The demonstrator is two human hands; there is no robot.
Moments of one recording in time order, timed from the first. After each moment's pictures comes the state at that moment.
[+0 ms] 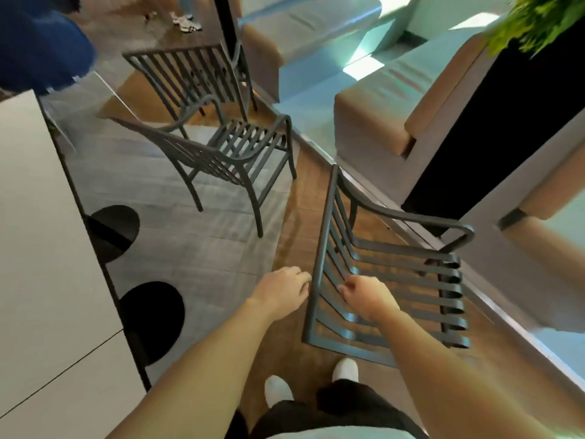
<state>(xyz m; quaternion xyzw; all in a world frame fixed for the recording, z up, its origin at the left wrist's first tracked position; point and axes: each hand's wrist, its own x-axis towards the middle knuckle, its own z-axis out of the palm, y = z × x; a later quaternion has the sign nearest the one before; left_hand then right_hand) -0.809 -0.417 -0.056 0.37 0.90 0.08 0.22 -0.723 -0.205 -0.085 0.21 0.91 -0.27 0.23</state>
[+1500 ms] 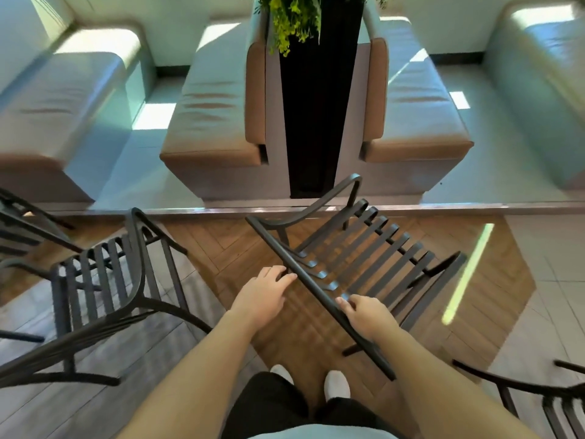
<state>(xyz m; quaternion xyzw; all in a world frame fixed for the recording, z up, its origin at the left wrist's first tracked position) -1.043 -0.353 -0.071 0.71 0.67 -0.04 0.21 -0.780 -0.297 -0.114 0.59 0.69 -0.39 0.12</state>
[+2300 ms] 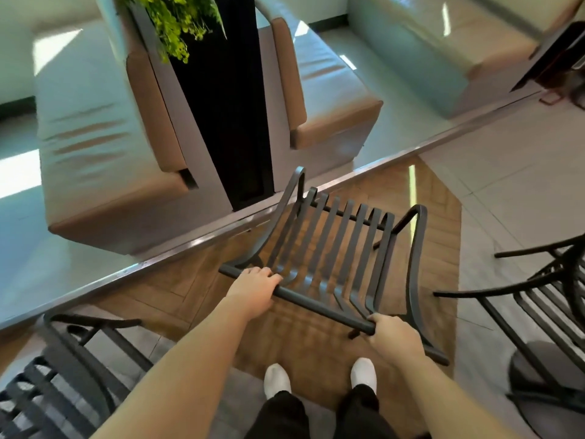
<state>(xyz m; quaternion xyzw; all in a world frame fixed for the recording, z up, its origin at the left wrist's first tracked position) -1.120 -0.194 -0.116 0.84 0.46 -0.23 0.16 -0.837 -0.335 -0.135 0.78 0.53 -0.30 0.14</state>
